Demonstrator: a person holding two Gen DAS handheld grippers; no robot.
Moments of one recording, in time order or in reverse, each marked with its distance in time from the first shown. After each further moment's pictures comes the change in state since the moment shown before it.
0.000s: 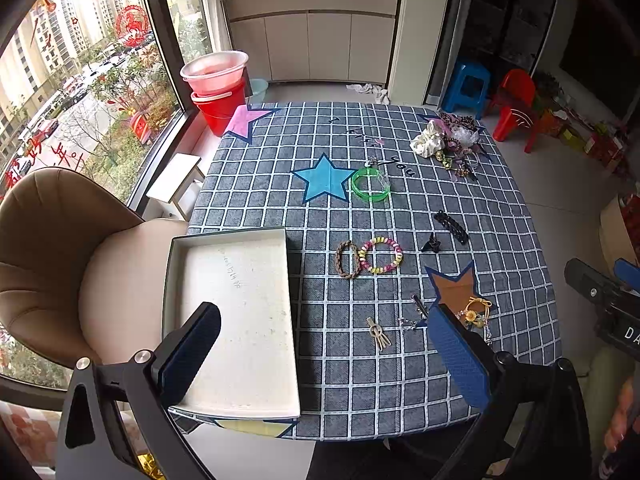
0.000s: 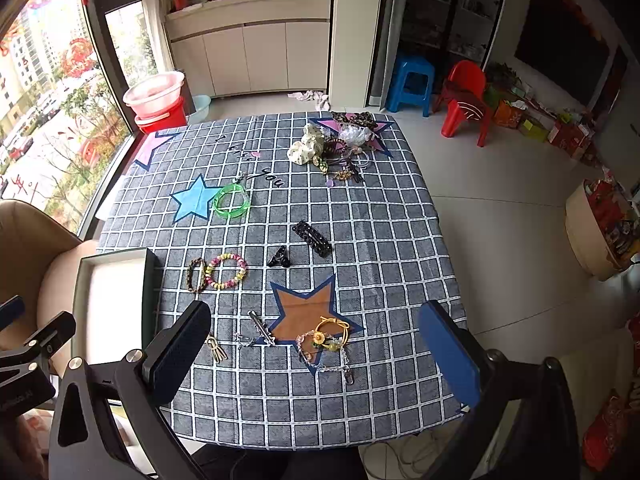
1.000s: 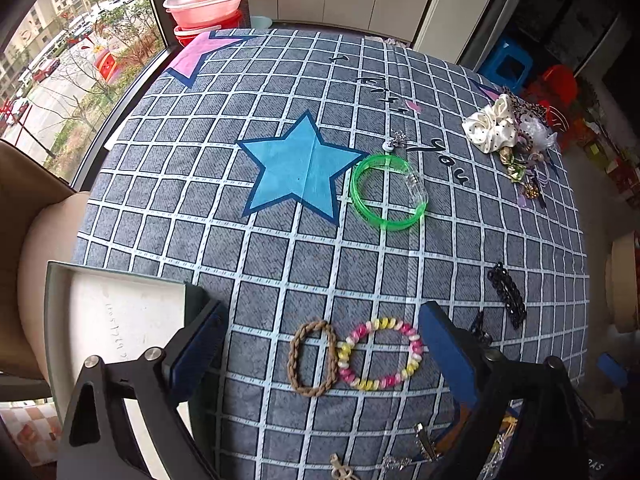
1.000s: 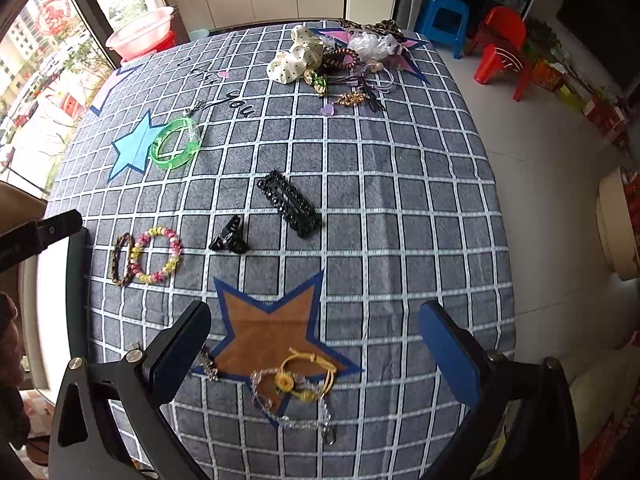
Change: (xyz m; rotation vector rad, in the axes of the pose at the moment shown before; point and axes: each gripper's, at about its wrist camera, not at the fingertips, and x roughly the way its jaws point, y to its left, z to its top) left arm 0.259 -0.034 0.096 -0.143 0.194 -0.027; right arm 0.213 -0.035 0.031 -0.080 0.249 0.053
